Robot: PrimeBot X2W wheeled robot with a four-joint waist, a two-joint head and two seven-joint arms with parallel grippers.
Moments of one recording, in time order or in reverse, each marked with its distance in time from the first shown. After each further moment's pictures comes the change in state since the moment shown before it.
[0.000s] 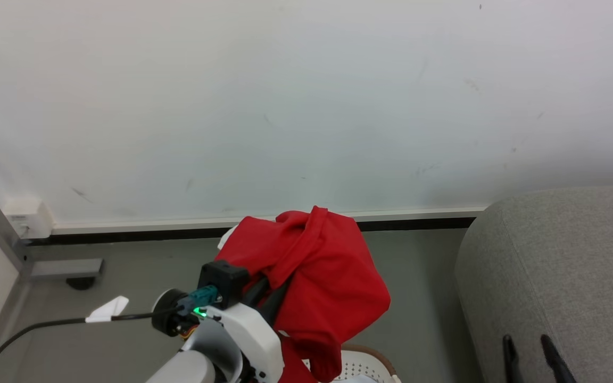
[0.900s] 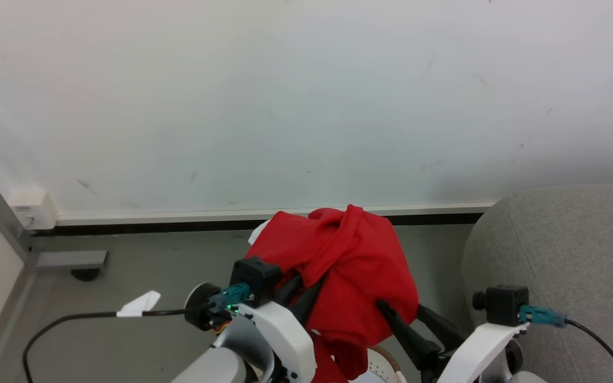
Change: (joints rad) left arm -0.035 -0.056 -0.057 -0.015 -0.007 -0.022 0.003; right arm -0.437 -0.232 0.688 0.055 0.768 0.000 0.296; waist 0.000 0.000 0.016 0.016
